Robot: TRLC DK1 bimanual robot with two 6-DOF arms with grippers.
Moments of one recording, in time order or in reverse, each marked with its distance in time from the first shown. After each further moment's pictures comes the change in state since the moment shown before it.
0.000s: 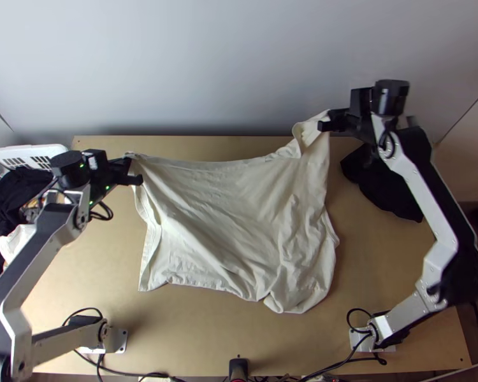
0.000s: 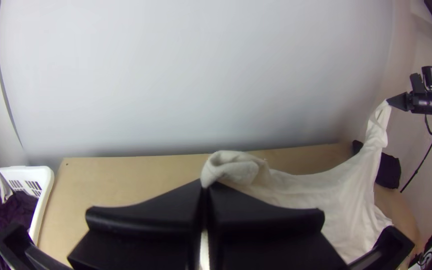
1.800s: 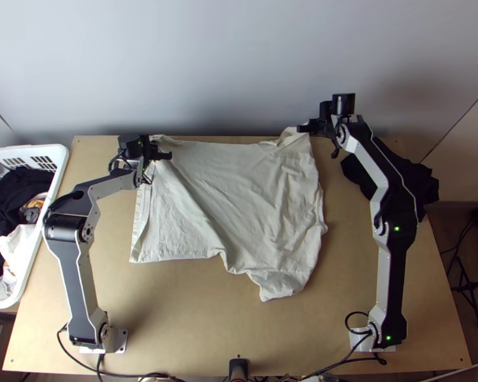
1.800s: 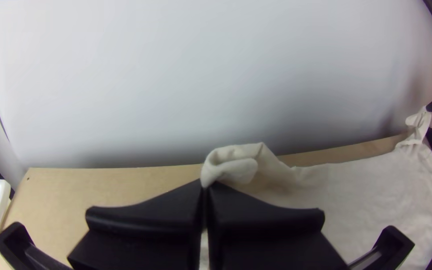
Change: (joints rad) left arm -0.037 0.909 0.475 0.444 -0.216 0.071; right arm -0.041 0.619 0.371 0.078 -0.006 0.019
